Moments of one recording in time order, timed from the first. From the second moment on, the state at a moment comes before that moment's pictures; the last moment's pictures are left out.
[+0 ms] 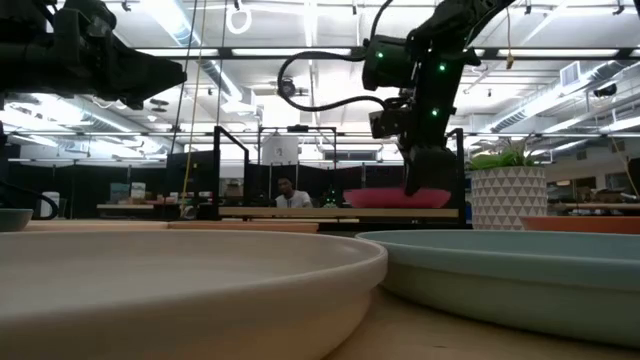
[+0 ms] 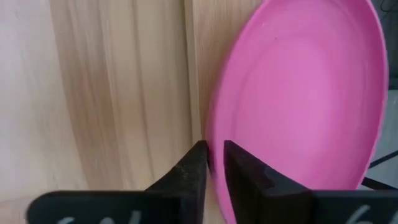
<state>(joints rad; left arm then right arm) -0.09 0.37 0.01 0.48 -0.32 0.09 -0.21 1.70 1.12 -0.67 0.44 -0.24</state>
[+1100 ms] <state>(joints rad) -0.09 0.37 0.01 0.50 -0.32 0.10 0.06 1.83 1.18 -0.20 0.13 -0.41</state>
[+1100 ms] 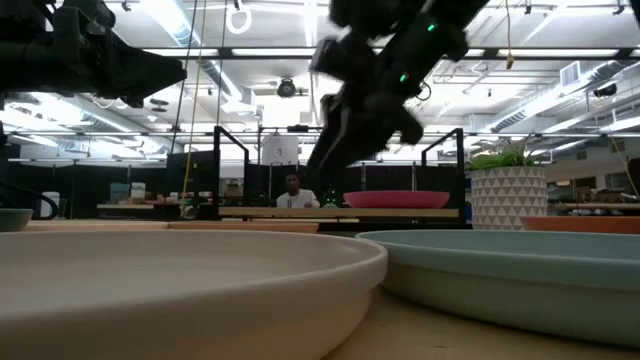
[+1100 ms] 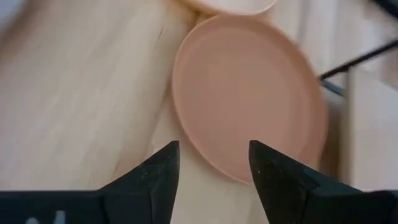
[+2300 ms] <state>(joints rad) -0.09 0.37 0.01 0.46 -0.32 0.09 0.08 1.99 1.44 -0.56 0.02 -0.60</state>
